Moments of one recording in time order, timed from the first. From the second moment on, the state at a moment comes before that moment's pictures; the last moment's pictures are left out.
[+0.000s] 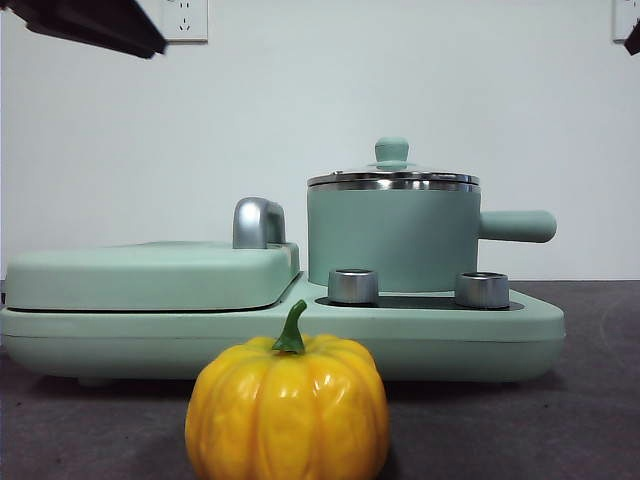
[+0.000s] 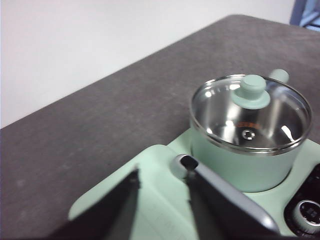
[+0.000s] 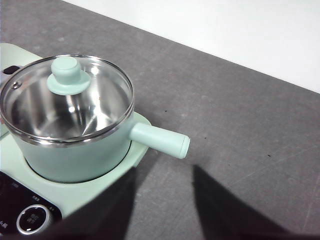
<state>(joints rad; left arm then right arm) -0.30 1.07 0.90 -0.15 0.36 0.27 0.04 0.74 0.76 -0.41 -0.34 -0.25</state>
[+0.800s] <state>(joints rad) -0.57 1.45 1.01 0.21 0.36 0.20 0.08 0.74 0.76 -0.40 -0.34 -0.25</state>
